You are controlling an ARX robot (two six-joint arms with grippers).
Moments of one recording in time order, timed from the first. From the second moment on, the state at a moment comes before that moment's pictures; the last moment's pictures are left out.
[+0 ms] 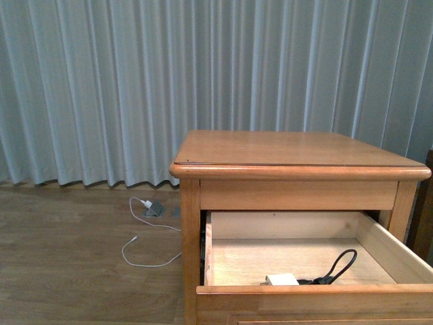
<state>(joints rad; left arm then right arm) 0.00 0.04 0.05 -0.01 0.00 -0.01 0.00 0.10 0.12 -0.02 0.00 0.00</state>
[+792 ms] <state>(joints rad) 0.00 0.00 0.01 -0.01 0.00 -0.01 0.02 0.34 0.15 -0.09 0.12 -0.17</state>
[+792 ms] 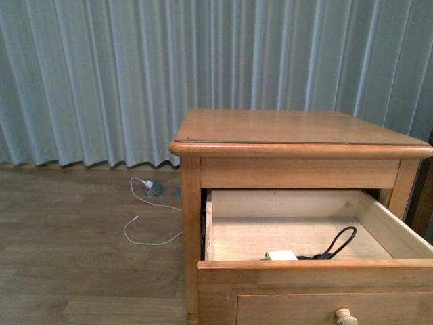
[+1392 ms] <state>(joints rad) 0.00 0.00 0.01 -0.01 0.00 -0.01 0.21 1.45 0.49 0.40 0.03 -0.10</state>
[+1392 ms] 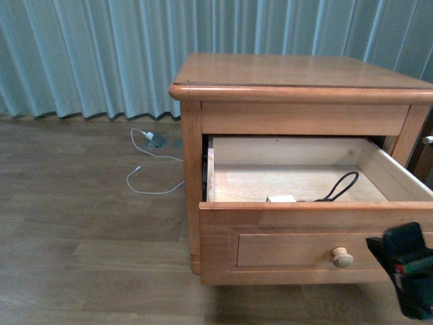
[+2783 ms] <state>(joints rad) 0.00 0.00 0.01 -0.01 0.00 -0.01 0.13 2.34 1.39 0.55 0.28 0.03</state>
